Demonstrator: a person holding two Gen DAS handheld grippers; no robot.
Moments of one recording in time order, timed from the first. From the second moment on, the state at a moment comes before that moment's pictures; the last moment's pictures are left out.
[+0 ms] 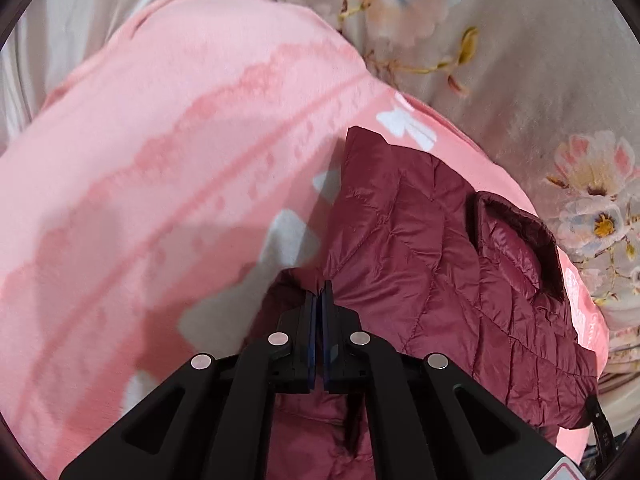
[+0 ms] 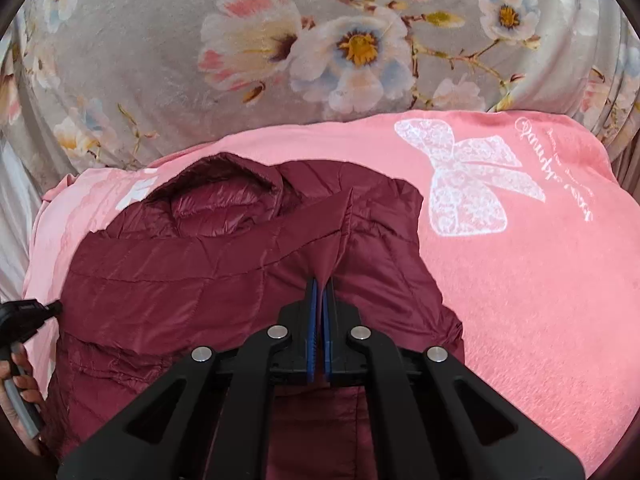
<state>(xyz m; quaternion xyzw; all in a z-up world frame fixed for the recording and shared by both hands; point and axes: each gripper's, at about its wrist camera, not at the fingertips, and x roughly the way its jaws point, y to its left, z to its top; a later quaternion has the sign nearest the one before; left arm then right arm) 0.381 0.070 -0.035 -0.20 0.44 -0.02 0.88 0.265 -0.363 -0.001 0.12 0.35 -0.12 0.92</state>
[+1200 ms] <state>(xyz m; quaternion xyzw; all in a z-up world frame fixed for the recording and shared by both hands) 0.373 -0.041 0.015 -0.01 0.41 -0.07 0.91 0.316 -0.313 -0.014 0.13 0.40 -0.05 0.91</state>
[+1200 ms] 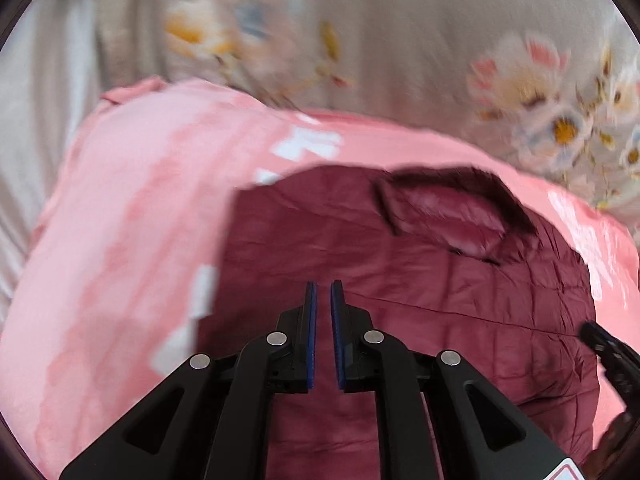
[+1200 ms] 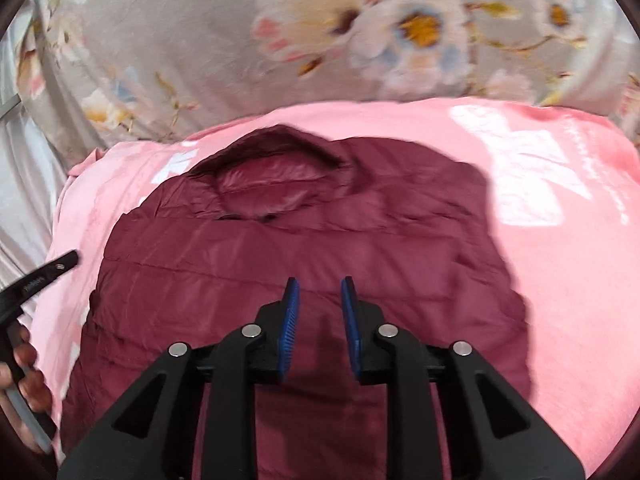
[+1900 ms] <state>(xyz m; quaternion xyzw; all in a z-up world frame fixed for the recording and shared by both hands) 0.350 -0.091 -0.068 0.10 0.41 -0.06 0.91 0.291 -0.280 -0.085 0.08 0.40 -0.07 0.91</state>
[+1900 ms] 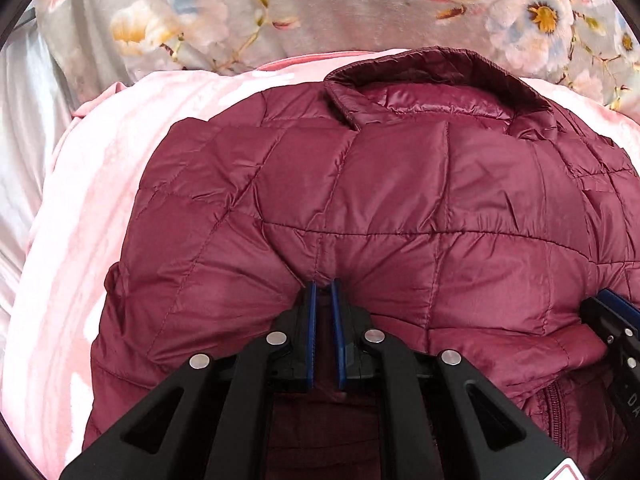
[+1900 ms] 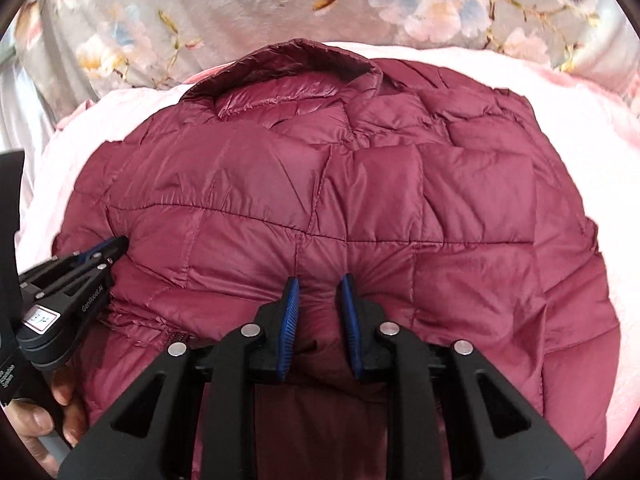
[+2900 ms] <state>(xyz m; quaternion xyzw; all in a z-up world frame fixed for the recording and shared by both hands) 0.348 -0.090 -0.070 0.10 0.41 -0.05 0.91 0.291 -0.279 -0.083 0.08 0.40 -0.07 0.91</state>
